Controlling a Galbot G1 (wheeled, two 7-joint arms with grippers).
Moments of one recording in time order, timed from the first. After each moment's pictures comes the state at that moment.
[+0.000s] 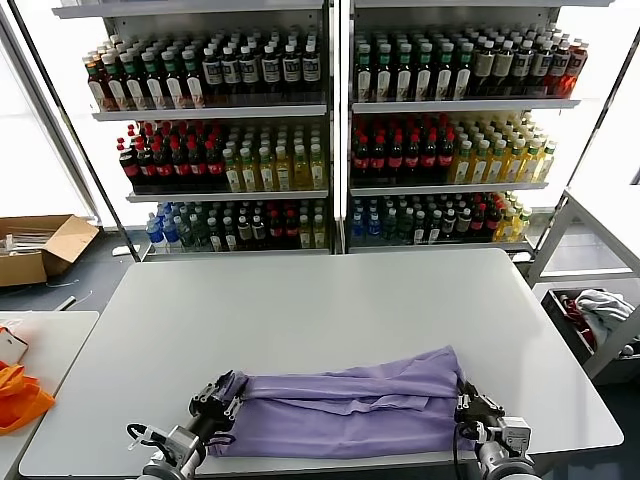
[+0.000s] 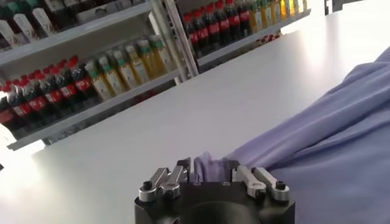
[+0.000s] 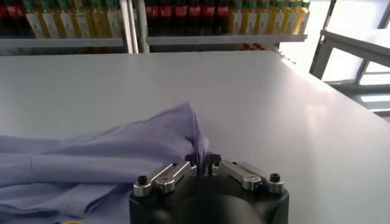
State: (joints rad) left arm 1.53 -1.07 -0.39 -2.02 -0.04 0.30 0.02; right arm -1.55 1.20 0.53 2.07 0.38 -0.43 0.24
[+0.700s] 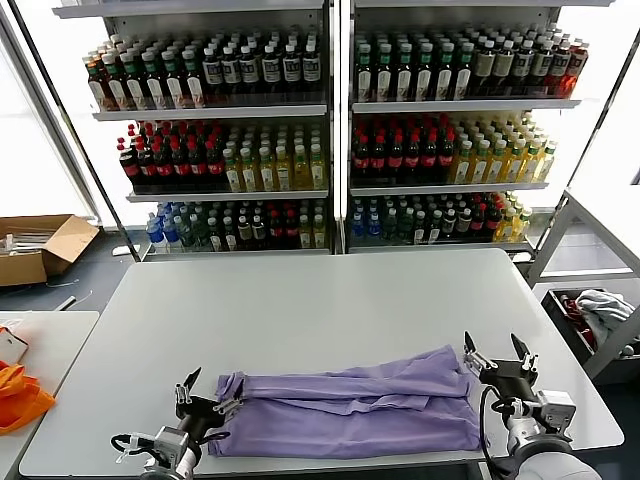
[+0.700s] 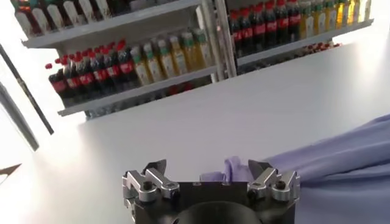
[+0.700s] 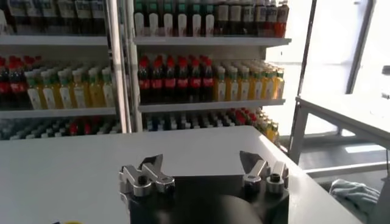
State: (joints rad) left arm 1.57 -1.24 -0.46 -2.06 -0.11 0.36 -0.07; right arm -1.51 1.17 0.64 2.23 0.46 -0.43 0.29
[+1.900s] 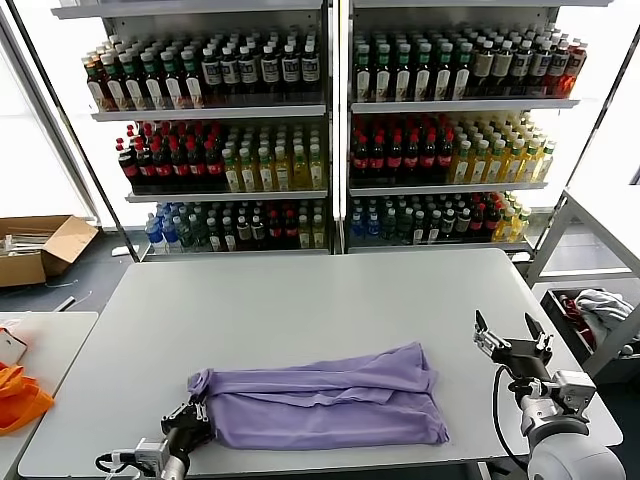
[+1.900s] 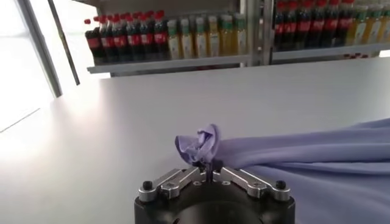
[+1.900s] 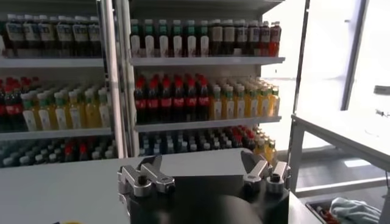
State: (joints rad) left arm 1.58 -1.30 -0.60 -1.98 -0.21 0.32 -0.07; right arm -1.45 1.12 0.66 2.24 0.53 -0.44 0.31
